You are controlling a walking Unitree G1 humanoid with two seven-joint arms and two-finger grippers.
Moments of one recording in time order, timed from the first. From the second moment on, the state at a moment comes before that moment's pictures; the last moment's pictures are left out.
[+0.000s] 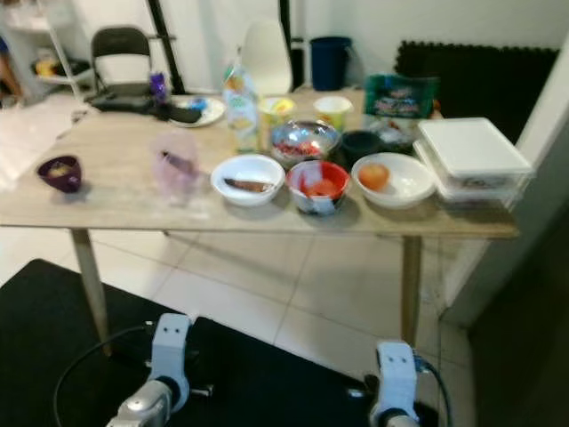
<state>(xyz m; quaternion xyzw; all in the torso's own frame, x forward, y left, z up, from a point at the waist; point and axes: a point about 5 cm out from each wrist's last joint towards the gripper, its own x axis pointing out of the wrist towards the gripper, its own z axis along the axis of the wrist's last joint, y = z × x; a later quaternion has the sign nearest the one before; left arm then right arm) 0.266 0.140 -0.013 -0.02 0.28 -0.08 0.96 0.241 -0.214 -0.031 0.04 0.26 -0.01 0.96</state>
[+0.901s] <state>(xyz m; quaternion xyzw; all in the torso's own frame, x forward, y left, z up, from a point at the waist) 0.267 0.139 -0.015 -0.01 0.29 -0.10 0.95 0.240 -0.212 -0.032 0.05 0.26 -0.01 0.96</state>
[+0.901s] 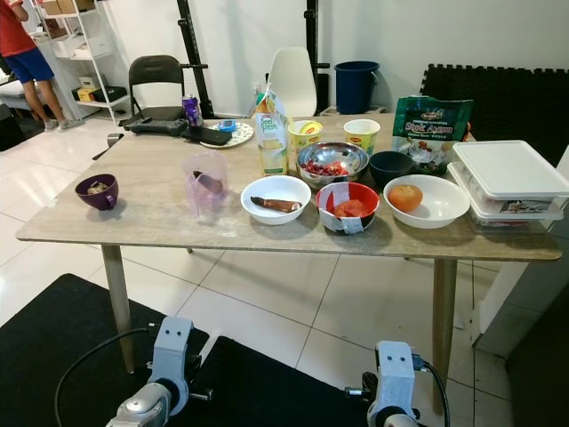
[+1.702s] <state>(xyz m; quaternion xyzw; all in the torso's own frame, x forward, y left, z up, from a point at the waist) 0.270 0.130 -0.013 -0.03 0.29 -0.10 0.95 0.243 -0.212 -0.029 0.05 0.26 -0.01 0.97</state>
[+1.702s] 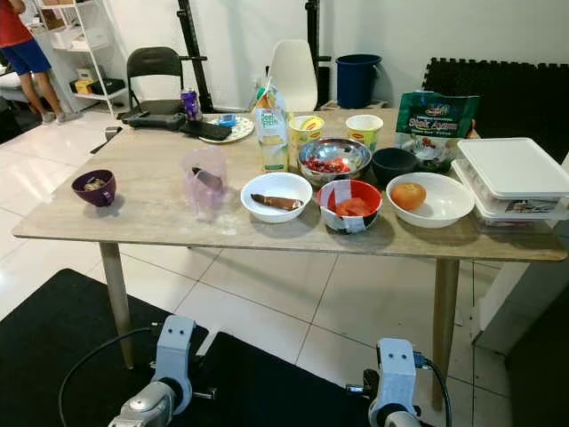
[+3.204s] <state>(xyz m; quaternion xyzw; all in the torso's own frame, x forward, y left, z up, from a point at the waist) 0.264 0.128 -0.017 -0.04 0.30 -0.10 0.95 0.248 -0.212 -0.024 0.05 0.25 -0.01 0.97</state>
